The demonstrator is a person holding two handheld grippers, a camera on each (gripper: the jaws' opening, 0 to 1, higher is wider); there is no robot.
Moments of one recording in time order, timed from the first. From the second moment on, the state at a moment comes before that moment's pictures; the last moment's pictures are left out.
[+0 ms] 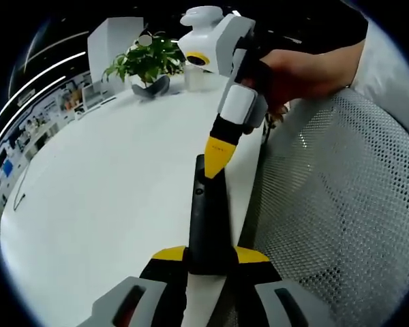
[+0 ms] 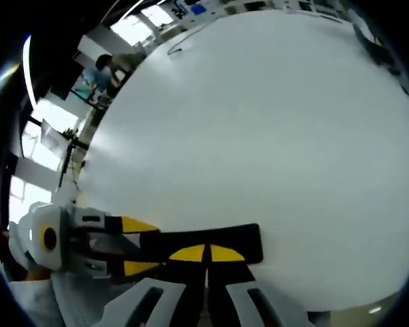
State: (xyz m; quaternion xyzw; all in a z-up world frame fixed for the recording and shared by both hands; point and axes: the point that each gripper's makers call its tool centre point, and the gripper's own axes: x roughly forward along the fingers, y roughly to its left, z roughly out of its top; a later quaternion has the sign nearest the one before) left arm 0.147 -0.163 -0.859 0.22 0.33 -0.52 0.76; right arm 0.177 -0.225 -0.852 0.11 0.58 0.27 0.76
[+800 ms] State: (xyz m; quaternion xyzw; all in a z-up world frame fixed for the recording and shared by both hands) left arm 0.147 -0.165 -0.860 0.22 0.33 -0.52 0.76; right arm 0.180 -0.224 -0.852 0.10 0.57 0.27 0.77
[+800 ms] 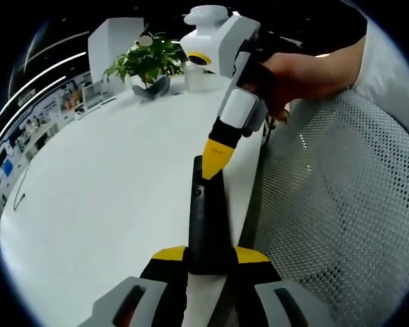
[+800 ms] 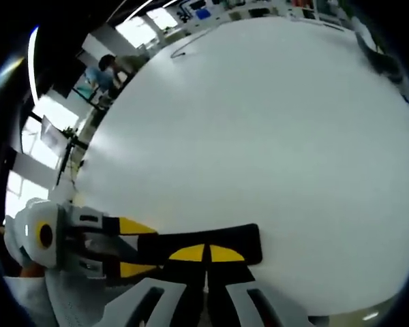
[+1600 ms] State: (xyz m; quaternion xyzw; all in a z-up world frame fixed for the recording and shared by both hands) left arm 0.141 -0.168 -0.859 0.24 0.32 -0.53 0.75; right arm 0.177 -0.211 -0.846 0.12 0.57 0.30 0.76
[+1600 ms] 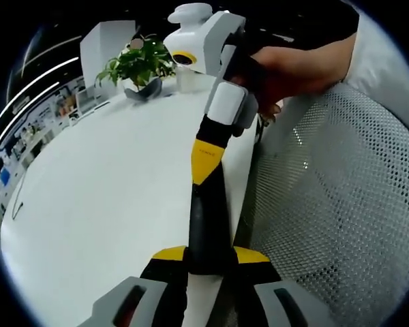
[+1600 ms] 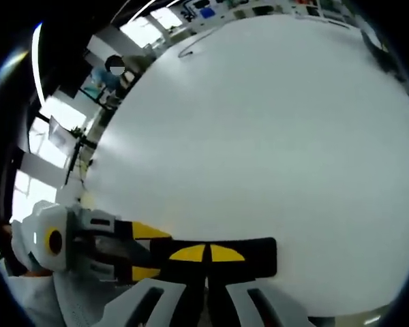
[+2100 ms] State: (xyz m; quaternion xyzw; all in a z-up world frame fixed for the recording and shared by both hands) left arm 0.139 -0.170 -0.859 0.23 0.32 -0.54 0.74; right arm 0.172 -0.206 -0.850 0.10 0.57 0.31 0.75
